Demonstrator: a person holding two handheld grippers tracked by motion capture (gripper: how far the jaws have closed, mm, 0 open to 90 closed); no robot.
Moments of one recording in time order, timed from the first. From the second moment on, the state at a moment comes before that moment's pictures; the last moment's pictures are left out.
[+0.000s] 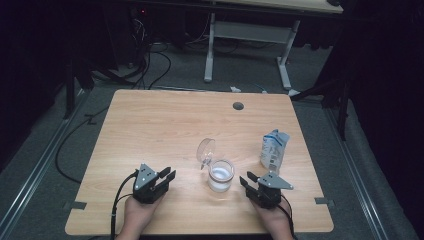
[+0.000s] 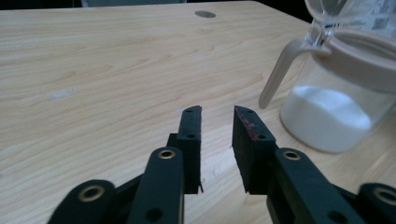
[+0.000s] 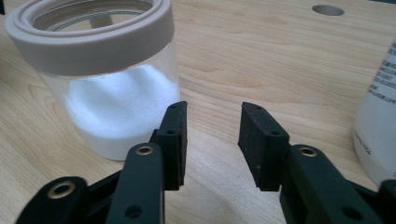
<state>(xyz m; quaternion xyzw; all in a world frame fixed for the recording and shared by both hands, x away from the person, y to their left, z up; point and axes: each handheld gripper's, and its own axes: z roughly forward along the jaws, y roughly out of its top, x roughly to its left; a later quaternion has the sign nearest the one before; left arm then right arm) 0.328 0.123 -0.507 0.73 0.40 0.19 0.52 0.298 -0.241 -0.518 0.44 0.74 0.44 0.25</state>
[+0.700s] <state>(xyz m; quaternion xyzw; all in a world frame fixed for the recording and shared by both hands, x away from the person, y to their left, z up) 0.359 0.072 -0.462 0.72 0.38 0.18 0.55 0.293 -0.222 -0.515 0.40 0.76 0.44 0.25</state>
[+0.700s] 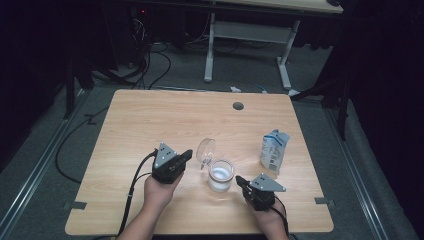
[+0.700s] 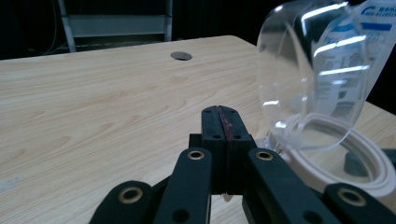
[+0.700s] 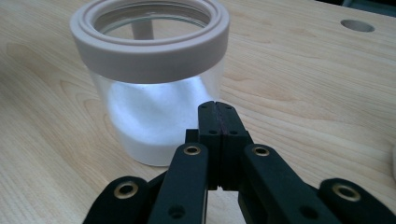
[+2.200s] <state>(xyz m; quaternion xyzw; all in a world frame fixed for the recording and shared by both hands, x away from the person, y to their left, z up) 0.310 0.171 -0.519 0.73 0.42 0.27 0.47 0.307 -0.221 -0.500 0.40 0.75 0.45 0.27</state>
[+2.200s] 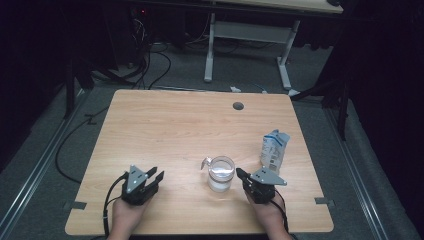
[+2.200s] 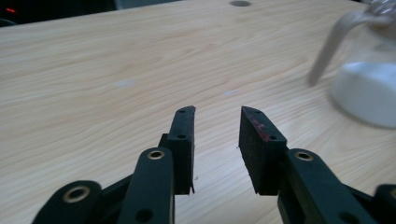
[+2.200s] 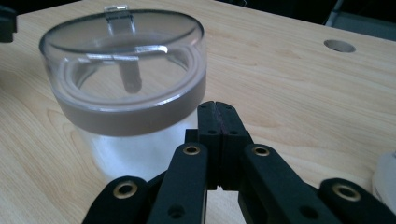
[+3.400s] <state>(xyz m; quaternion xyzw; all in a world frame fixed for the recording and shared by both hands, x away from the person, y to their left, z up) 0.314 0.199 -0.525 0.70 0.46 0.25 0.49 0.283 -0.182 -0.499 0.35 0.77 0.47 0.26</state>
